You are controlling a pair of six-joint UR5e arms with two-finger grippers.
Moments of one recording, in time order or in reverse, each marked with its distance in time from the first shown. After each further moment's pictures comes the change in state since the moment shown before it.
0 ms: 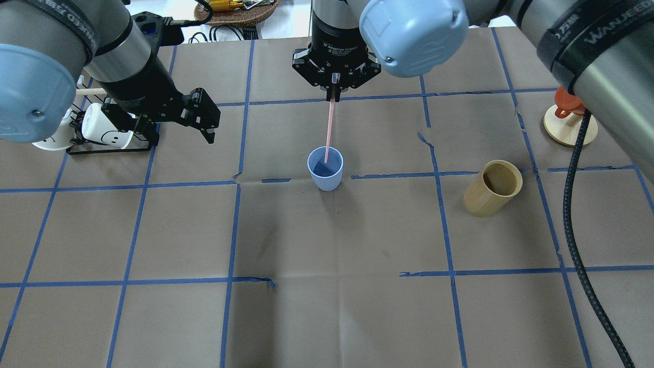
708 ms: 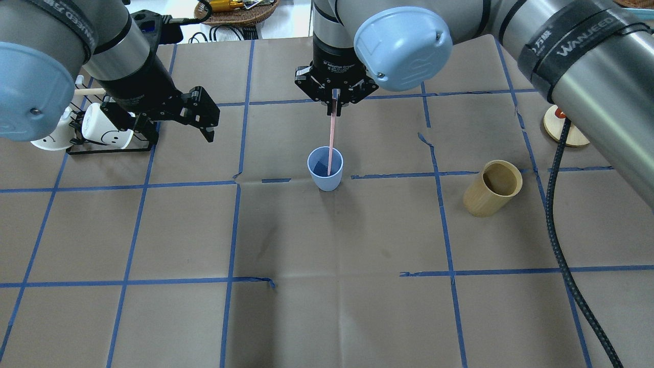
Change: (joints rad) left arm 0.001 0.000 0.005 0.000 -0.001 -0.001; right arm 0.001 0.021 0.036 -0.015 0.000 0.014
